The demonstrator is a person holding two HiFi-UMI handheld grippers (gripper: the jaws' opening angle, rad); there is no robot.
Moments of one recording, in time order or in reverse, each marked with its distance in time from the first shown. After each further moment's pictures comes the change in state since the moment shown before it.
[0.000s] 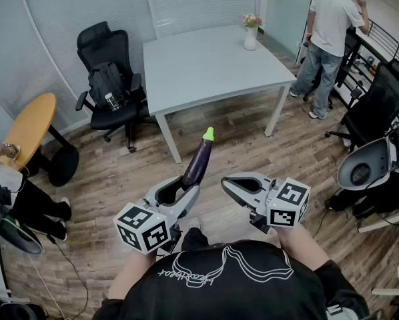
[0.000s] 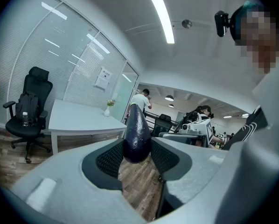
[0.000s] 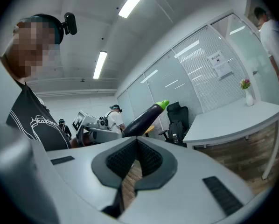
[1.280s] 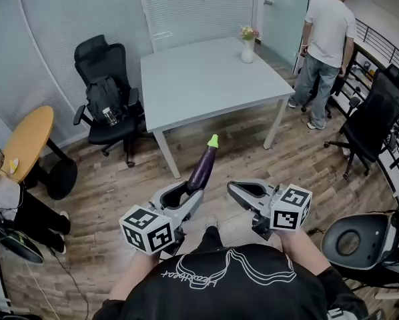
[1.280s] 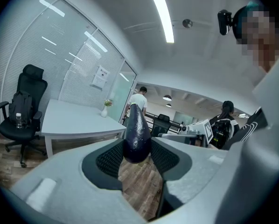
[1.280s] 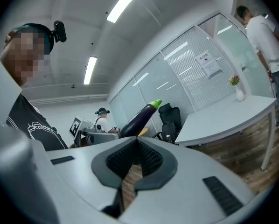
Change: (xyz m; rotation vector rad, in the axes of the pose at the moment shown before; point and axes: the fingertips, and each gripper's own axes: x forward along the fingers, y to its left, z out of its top) left arm 0.043 0.022 0.014 0.006 0.007 -0.037; right arm -0.002 -0.056 0.010 0.093 -0.043 -0.076
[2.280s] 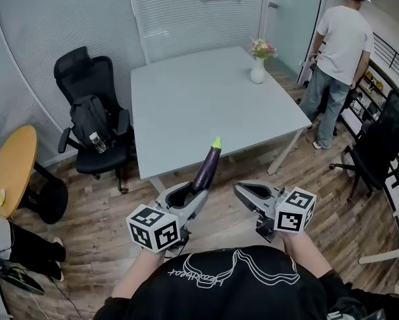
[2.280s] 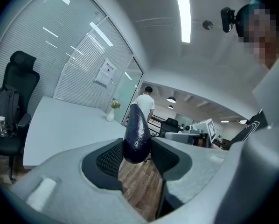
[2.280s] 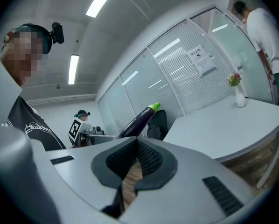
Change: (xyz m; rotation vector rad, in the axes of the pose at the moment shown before) left arm 0.190 0.229 0.103 -0.051 0.016 -0.029; right arm 0.150 -0.250 0.099 0.027 0.021 -0.077
